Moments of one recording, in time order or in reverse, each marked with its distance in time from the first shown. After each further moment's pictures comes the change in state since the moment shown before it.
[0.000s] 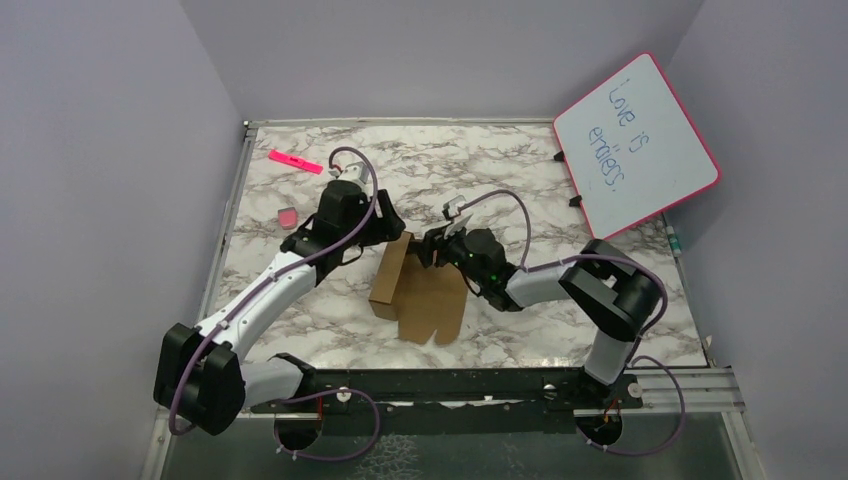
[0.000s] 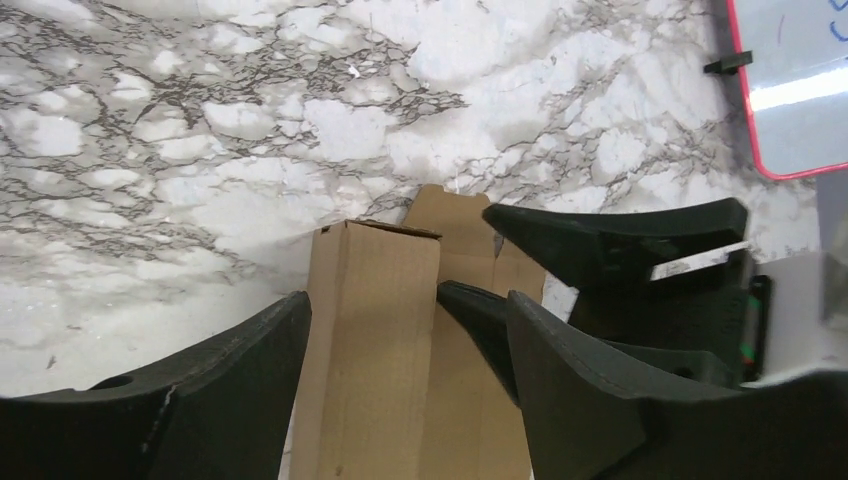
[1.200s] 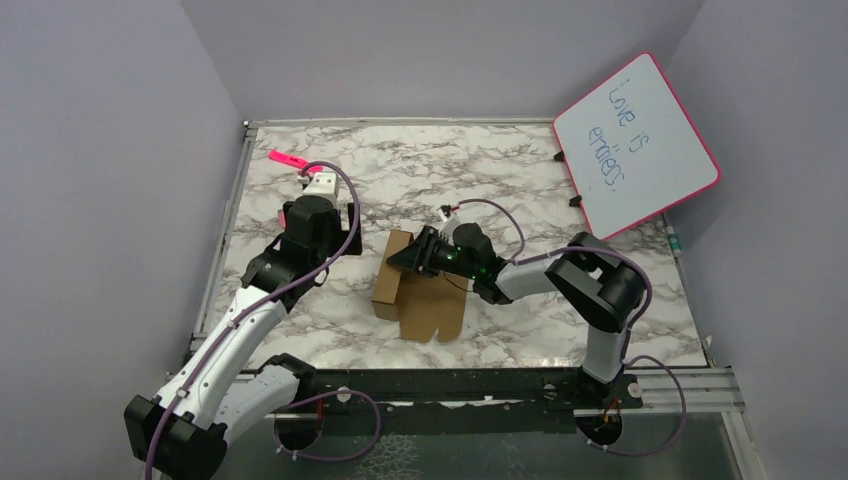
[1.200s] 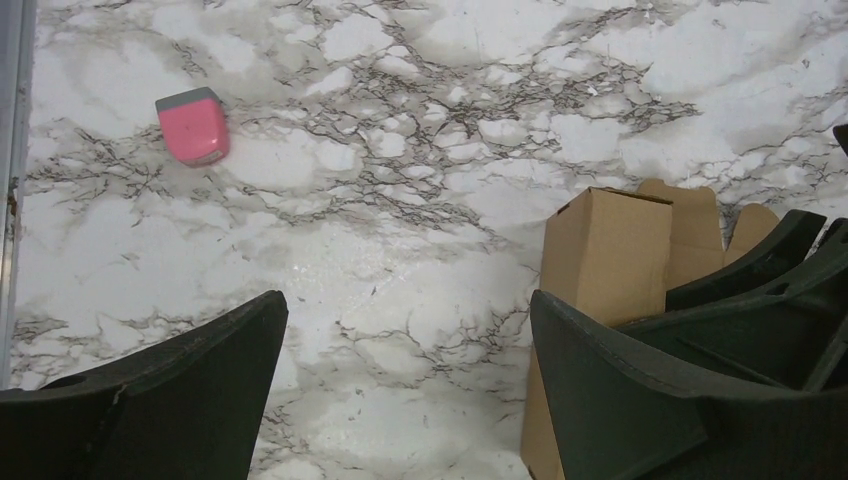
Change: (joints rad) left arm 0.029 -0.291 0.013 -0.306 -0.362 0.346; right arm -0.008 0.035 0.072 -0.134 -0.354 0.841
